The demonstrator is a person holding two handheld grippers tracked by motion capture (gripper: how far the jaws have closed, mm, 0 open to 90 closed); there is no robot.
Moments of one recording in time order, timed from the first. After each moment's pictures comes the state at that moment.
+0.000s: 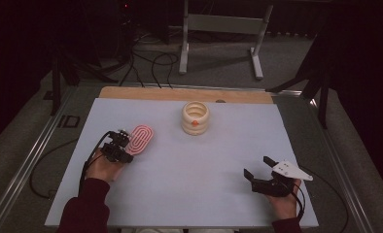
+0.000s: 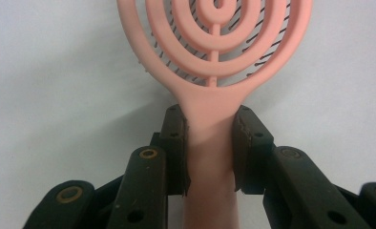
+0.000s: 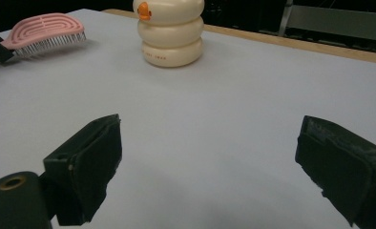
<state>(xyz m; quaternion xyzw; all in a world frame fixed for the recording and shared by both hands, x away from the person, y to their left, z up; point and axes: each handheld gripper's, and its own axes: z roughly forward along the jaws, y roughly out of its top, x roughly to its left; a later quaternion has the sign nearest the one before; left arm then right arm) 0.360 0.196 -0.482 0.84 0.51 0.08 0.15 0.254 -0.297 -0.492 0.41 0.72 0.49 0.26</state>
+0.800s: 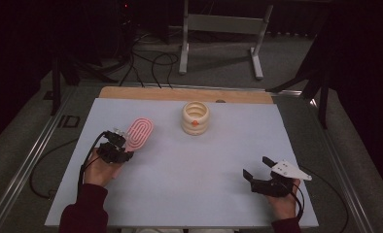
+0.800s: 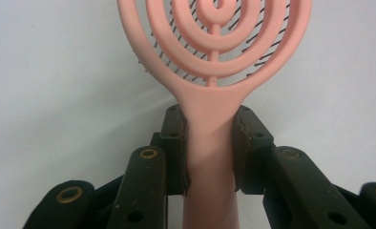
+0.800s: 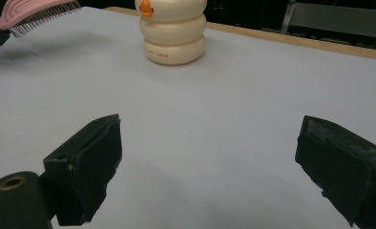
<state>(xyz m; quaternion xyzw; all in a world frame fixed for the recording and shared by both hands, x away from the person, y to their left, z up) 0.344 0.203 -0.469 0.83 0.49 0.14 0.22 0.254 -0.296 -0.494 0.41 0.73 0.49 0.25</state>
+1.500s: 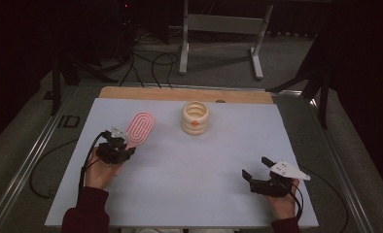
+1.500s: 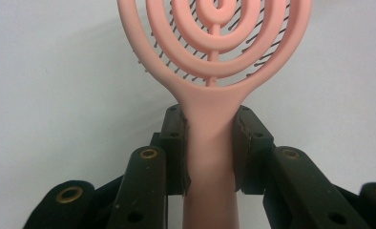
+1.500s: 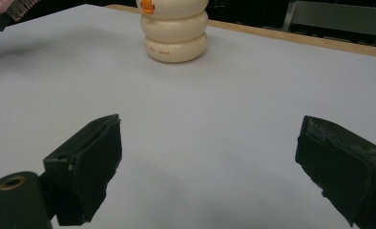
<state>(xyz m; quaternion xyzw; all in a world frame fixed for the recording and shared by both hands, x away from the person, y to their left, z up) 0.335 0.201 -0.463 0.82 0.47 0.17 0.28 0.255 -0.295 -0.495 0.41 0.73 0.49 0.25</state>
